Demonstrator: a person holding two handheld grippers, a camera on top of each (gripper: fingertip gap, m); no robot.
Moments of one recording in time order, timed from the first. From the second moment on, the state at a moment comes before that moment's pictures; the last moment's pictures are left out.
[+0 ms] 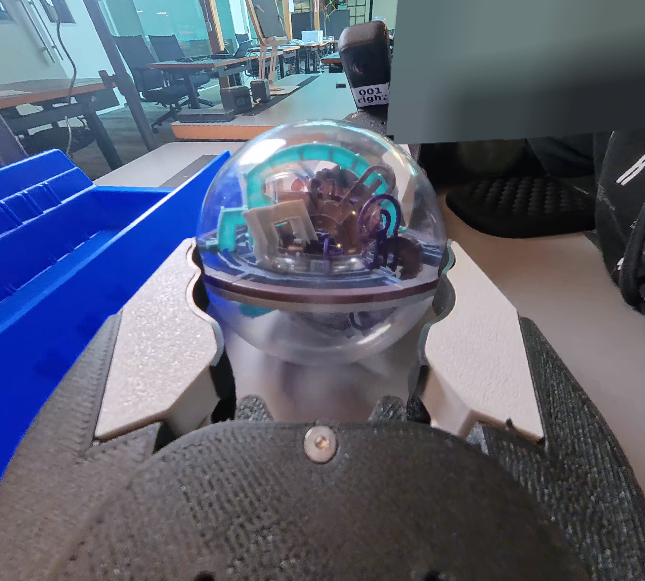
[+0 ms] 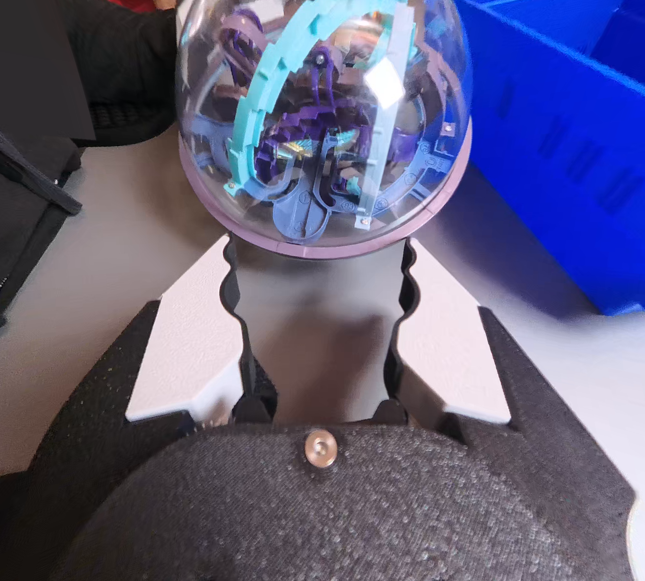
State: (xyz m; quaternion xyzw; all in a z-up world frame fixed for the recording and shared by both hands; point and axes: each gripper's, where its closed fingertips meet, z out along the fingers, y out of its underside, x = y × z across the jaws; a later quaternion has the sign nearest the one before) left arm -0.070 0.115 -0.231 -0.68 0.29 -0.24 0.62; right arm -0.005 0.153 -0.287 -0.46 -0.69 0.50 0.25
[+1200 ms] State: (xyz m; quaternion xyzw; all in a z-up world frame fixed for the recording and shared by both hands) left arm -0.061 0.144 -0.200 -0.71 0.29 -0.29 0.57; right arm -0.002 0.142 -0.308 -0.44 -0.74 0.41 0.29
